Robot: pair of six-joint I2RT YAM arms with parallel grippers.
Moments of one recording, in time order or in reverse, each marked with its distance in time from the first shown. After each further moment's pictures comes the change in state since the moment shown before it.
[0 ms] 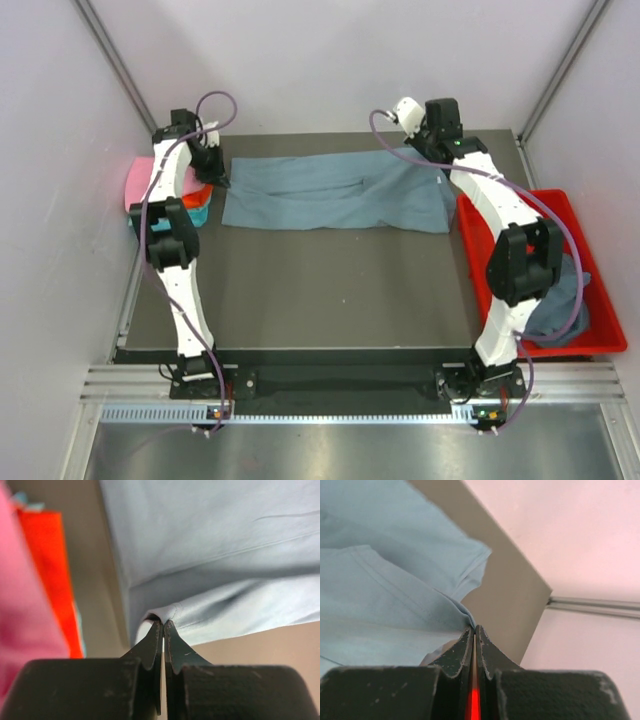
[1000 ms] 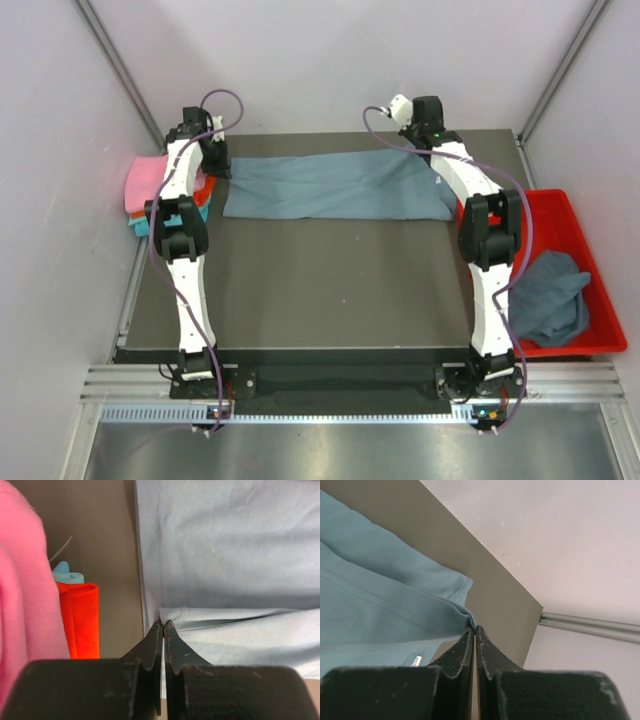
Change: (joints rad) left arm -0.032 0.193 0.211 0.086 -0.144 -0.061; right arm -0.038 0.417 0.331 0.138 0.090 -0.067
